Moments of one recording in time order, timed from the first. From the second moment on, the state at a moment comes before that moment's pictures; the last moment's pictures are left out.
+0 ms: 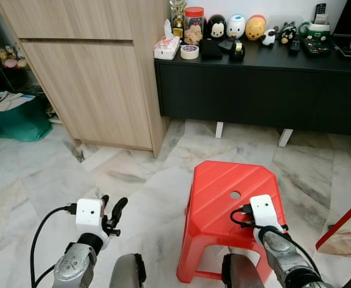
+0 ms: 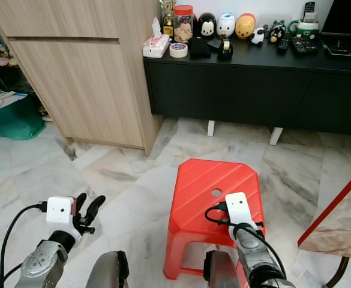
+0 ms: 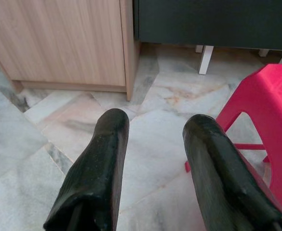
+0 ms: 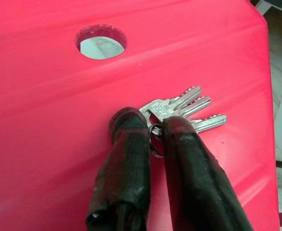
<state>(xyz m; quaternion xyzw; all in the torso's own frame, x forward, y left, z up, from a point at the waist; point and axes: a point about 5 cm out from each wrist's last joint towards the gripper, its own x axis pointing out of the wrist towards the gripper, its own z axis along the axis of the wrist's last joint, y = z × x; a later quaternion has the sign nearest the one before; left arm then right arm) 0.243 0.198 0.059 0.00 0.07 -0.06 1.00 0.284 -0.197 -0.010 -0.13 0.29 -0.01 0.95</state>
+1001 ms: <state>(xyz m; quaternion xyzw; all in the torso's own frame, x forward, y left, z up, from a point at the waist) 0.244 0.212 0.045 0.01 0.08 -0.03 1.00 0.293 -0.186 0.025 -0.03 0.11 -0.03 0.99</state>
